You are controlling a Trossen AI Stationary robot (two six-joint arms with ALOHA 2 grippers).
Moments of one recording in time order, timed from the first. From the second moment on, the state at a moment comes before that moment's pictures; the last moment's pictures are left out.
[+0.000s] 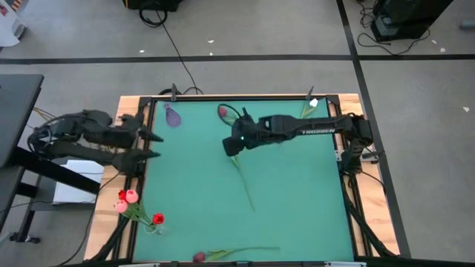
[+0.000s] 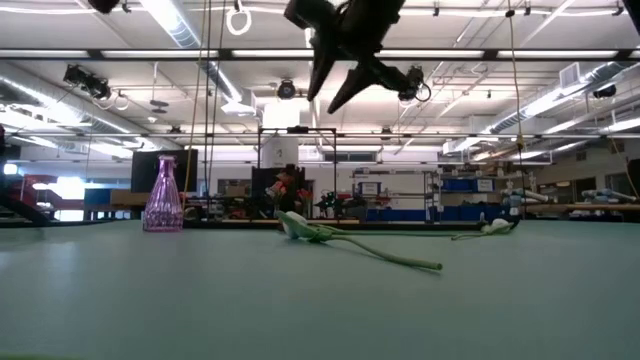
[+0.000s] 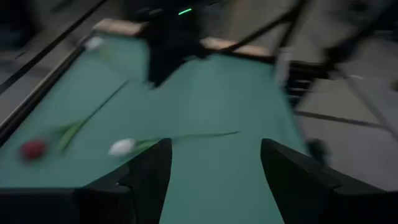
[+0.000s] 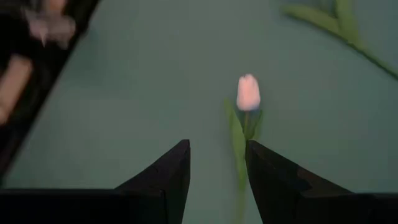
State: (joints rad) left arm -0.08 0.57 1.07 -0.91 -0.04 -0.22; right arm -0.05 1.85 1.70 -0.83 0.18 1.01
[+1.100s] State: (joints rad) left arm 0.39 0.98 0.78 -0.56 0.13 -0.42; right arm -0.07 1.86 1.23 -0.29 0.01 0.67
